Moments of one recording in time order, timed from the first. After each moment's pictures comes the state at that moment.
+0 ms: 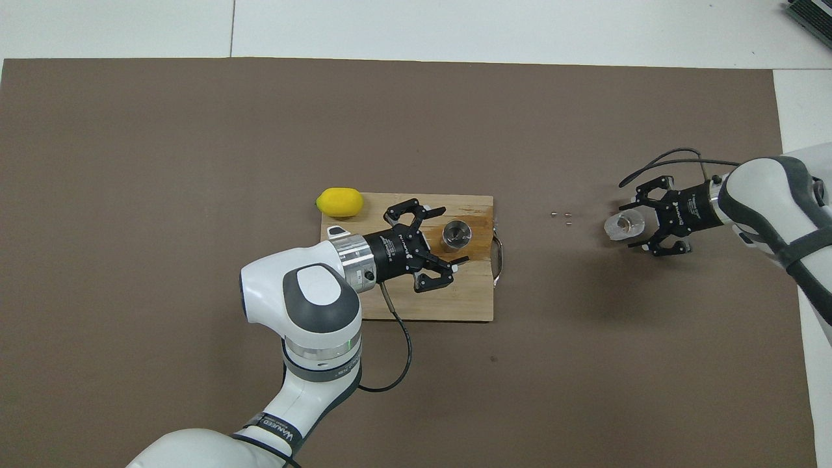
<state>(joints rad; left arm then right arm) -0.86 0.30 0.20 -2.02 -1.95 2.49 -1.02 -0.26 0.43 0.06 -1.86 0.54 2.01 0.91</state>
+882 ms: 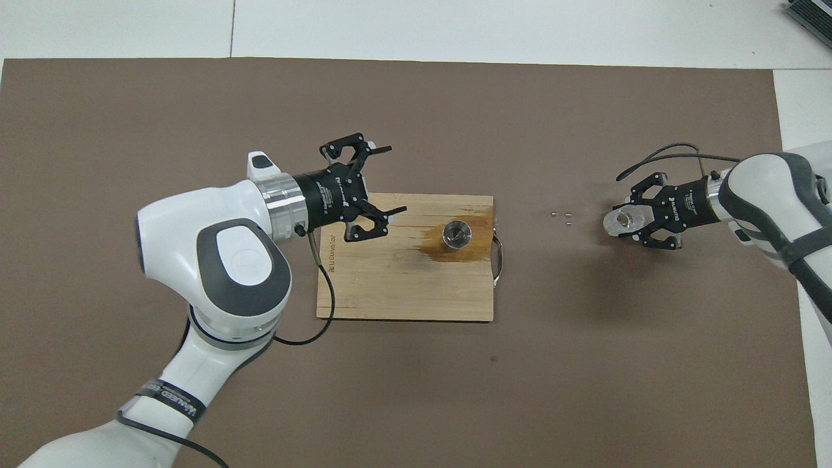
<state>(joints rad) -0.70 0.19 0.24 -1.93 -1.36 2.53 -1.02 -0.24 0.41 0.06 -1.85 0.58 2.01 0.93</state>
